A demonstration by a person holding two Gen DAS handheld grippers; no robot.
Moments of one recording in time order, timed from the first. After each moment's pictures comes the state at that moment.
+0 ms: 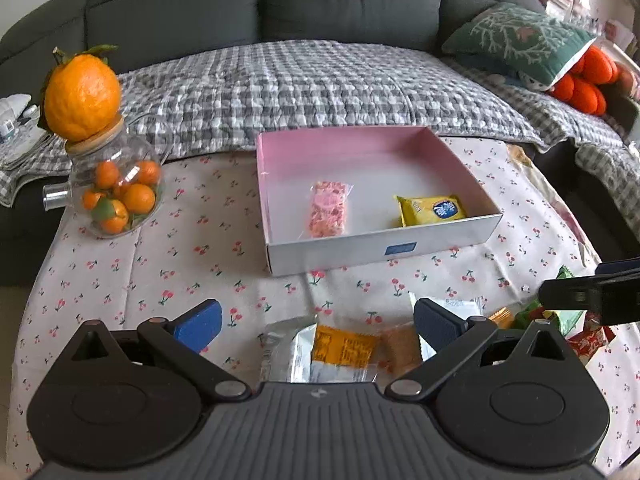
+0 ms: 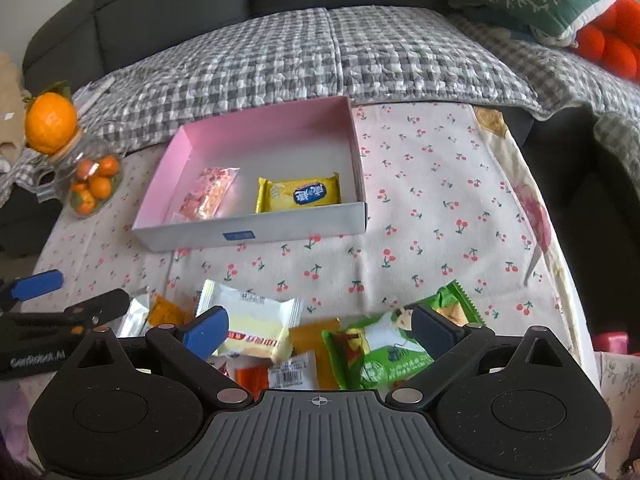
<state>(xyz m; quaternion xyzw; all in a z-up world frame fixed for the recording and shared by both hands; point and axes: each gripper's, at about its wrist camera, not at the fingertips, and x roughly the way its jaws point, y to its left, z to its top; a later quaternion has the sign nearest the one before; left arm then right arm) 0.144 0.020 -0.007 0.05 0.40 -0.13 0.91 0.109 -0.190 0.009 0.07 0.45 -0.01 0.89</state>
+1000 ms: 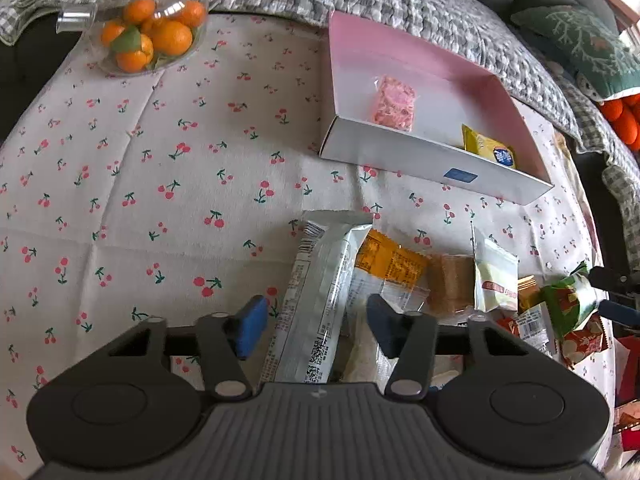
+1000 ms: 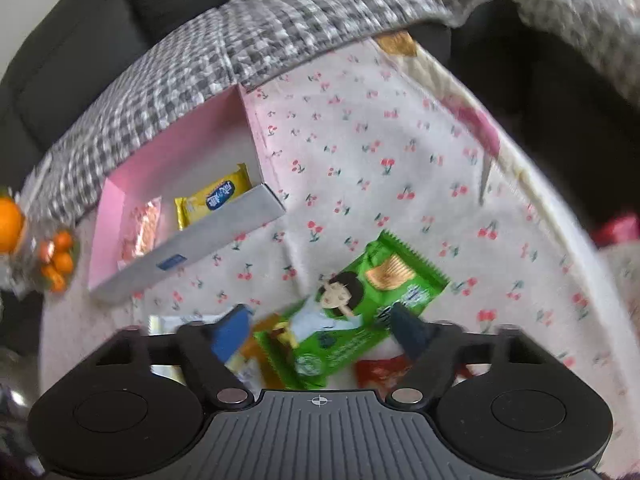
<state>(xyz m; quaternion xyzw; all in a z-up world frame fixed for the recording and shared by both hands) 0.156 0.070 -0.057 -0.09 0.53 -0.11 0.84 0.111 -0.261 -0.030 0.26 0.47 -0.09 0.84</state>
